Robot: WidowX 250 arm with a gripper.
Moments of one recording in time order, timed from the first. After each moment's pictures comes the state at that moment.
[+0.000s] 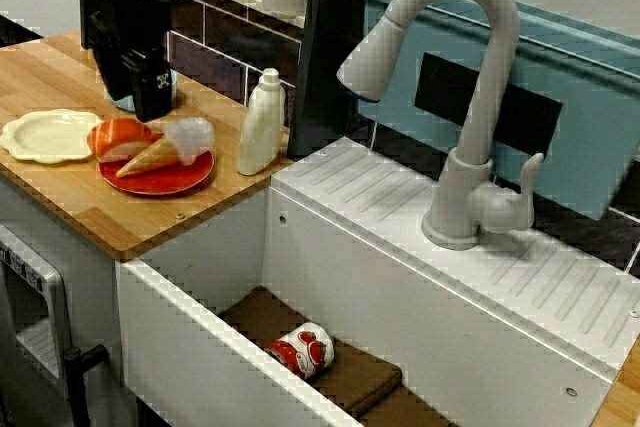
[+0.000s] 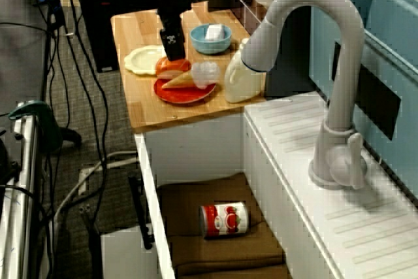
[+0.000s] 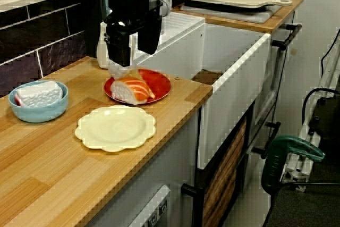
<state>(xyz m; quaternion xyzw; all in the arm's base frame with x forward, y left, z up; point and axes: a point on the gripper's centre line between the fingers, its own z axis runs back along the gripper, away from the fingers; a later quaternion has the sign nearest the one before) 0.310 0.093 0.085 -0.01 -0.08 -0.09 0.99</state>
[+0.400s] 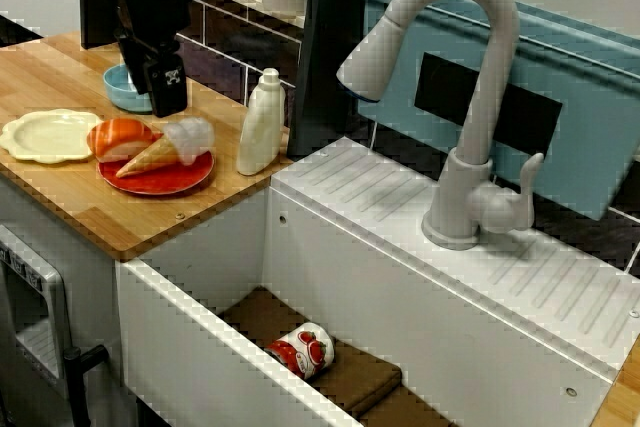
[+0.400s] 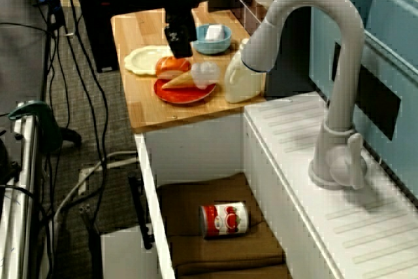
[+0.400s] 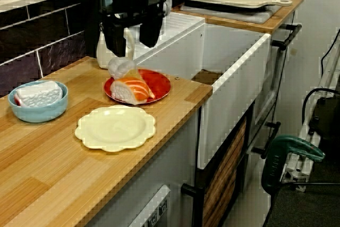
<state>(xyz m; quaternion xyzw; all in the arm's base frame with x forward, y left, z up) 0.324 0.084 0.093 -0.02 -0.10 -0.16 0.98</state>
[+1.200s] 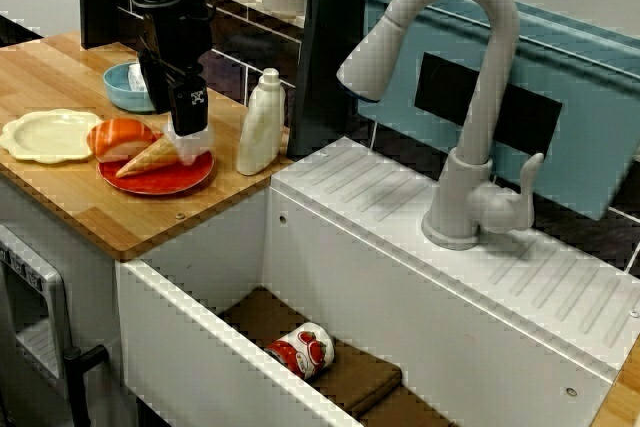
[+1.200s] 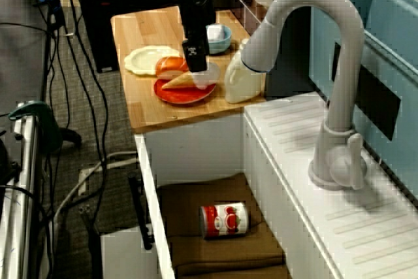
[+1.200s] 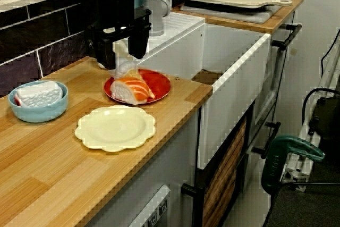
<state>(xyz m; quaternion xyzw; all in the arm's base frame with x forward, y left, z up) 0.342 0.082 0.068 -0.03 -0.08 -0.14 0.99</state>
